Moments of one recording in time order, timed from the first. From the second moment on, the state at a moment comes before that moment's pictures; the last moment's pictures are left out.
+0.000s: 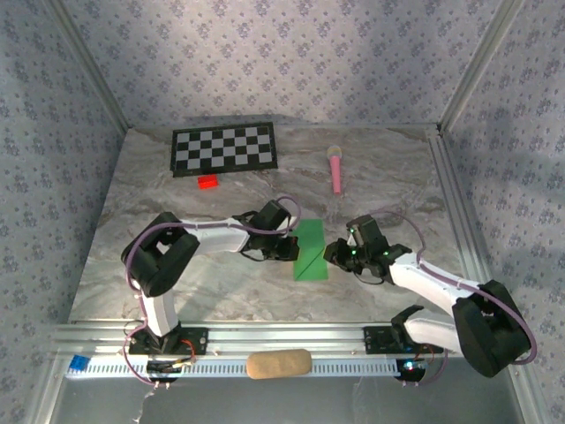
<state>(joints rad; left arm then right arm) -0.83 1.81 0.97 -0.20 0.39 -0.64 0.52 1.16 0.45 -0.21 -0.30 0.90</state>
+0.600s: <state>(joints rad) -0.83 1.81 0.96 -0.23 0.39 -0.64 0.63 1.27 0.46 -0.22 -0.29 0.95</state>
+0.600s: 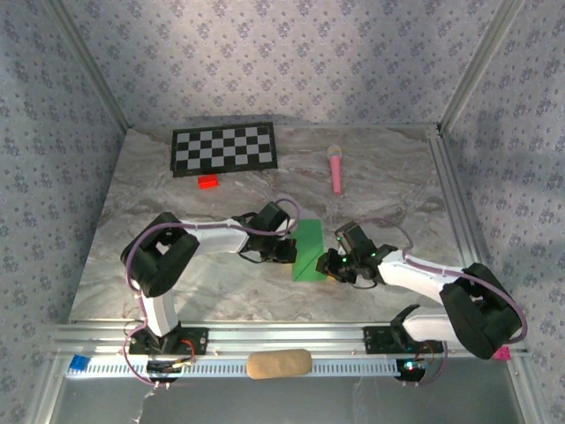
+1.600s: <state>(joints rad) -0.85 1.81 0.96 -0.23 0.39 -0.64 0.61 1.36 0.50 -0.07 -0.32 0.98</state>
